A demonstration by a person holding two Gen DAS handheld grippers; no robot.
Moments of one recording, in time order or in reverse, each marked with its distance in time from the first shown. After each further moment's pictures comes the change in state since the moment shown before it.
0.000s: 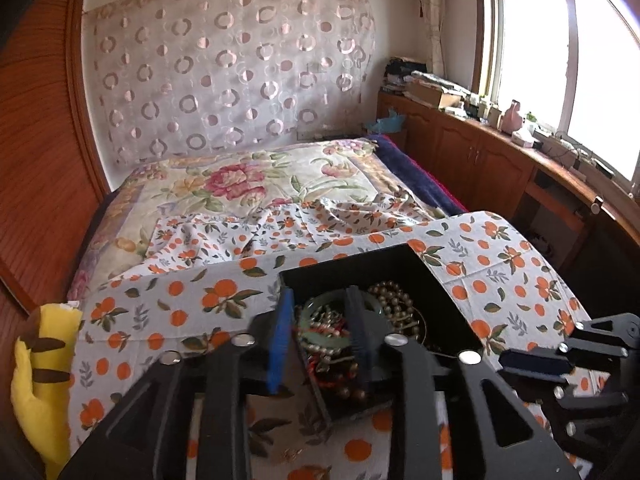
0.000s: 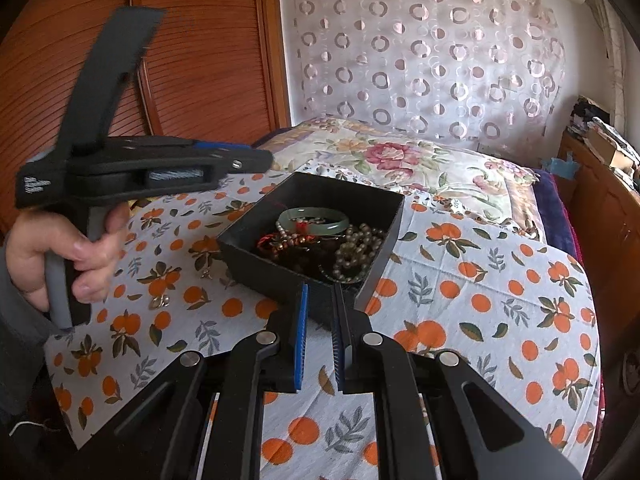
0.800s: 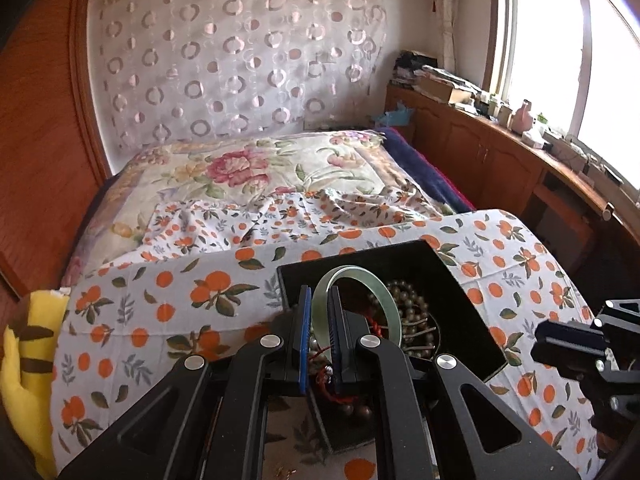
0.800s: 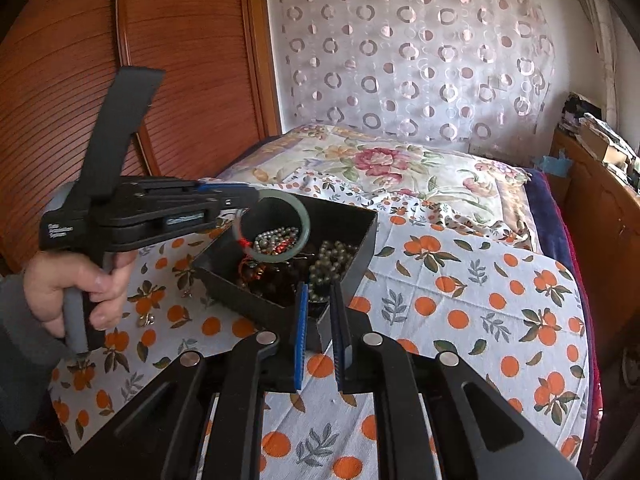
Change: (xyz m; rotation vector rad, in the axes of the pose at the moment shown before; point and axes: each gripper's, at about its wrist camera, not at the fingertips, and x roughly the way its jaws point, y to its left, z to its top) left arm 0.035 -0.001 0.002 -0.033 0.043 0.012; right arm -0.003 -0.024 0.015 0.028 -0.019 -0.018
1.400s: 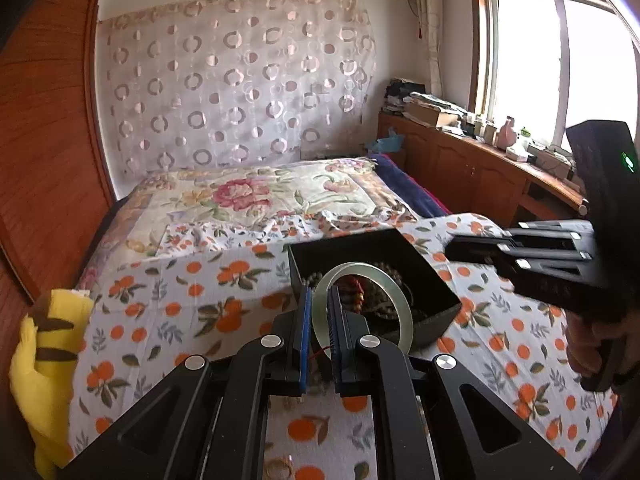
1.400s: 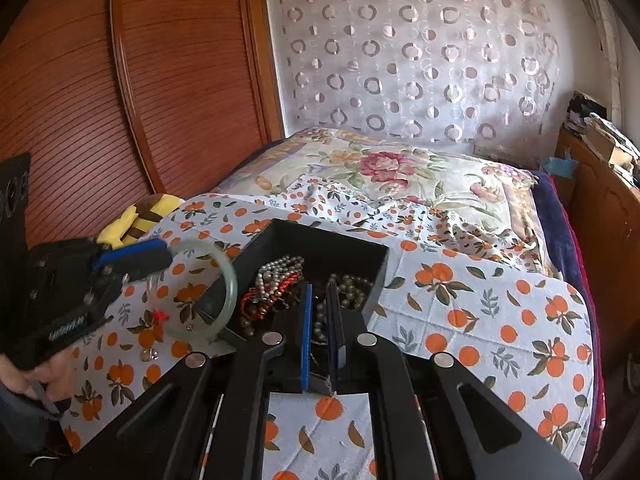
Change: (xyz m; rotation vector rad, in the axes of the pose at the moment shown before) left arm -0.075 0.002 -0.041 0.019 -0.125 -0.001; right arm 0.016 0.001 0.030 0.019 -0.001 0.015
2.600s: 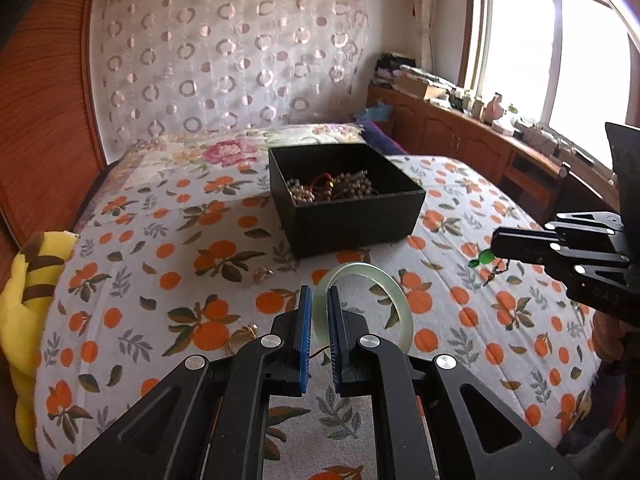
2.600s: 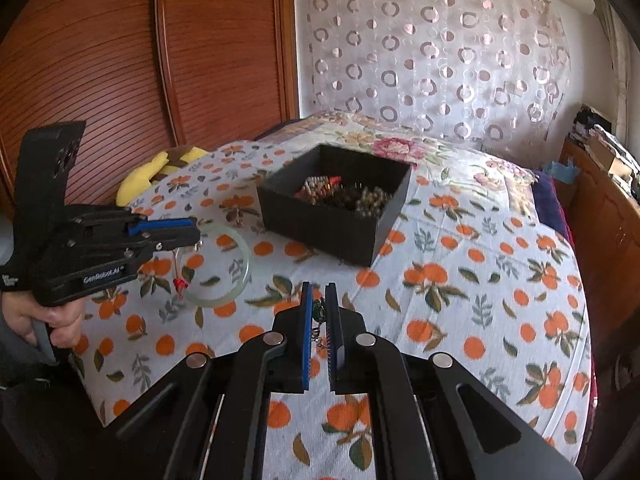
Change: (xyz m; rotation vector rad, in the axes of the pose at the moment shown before) left arm -0.039 -0.014 -0.083 -0.019 0.090 -0.051; right arm -0.060 0.044 -0.087 -0.098 0.031 0.003
